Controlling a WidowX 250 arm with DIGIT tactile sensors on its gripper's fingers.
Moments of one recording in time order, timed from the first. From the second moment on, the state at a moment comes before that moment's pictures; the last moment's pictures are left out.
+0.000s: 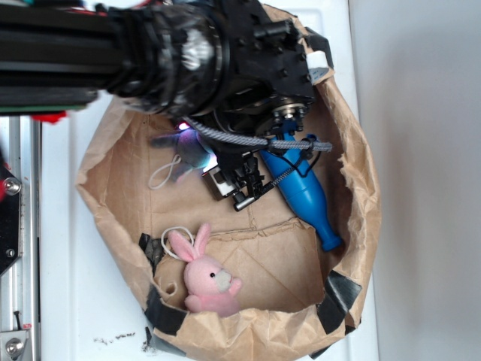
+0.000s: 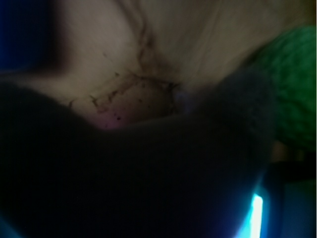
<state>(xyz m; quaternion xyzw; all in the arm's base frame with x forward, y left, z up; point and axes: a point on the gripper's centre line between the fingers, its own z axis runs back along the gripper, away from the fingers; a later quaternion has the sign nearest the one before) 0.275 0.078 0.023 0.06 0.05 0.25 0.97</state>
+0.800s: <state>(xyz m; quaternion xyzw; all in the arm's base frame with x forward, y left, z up) 0.267 0.068 0.041 0.02 0.05 0.23 0.97</state>
